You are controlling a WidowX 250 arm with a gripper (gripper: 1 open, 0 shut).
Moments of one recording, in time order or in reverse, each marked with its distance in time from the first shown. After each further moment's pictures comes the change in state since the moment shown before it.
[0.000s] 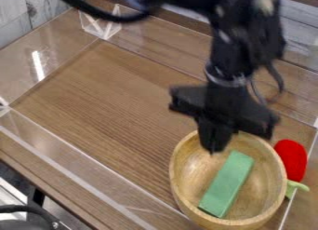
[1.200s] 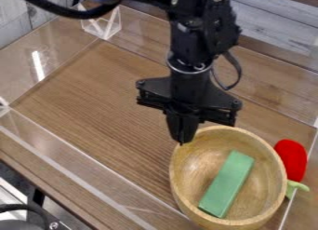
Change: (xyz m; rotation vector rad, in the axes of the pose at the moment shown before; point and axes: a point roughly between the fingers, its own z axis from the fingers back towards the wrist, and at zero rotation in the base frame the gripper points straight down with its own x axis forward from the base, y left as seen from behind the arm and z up) arm 0.001 0.035 -0.009 0.038 0.013 0.091
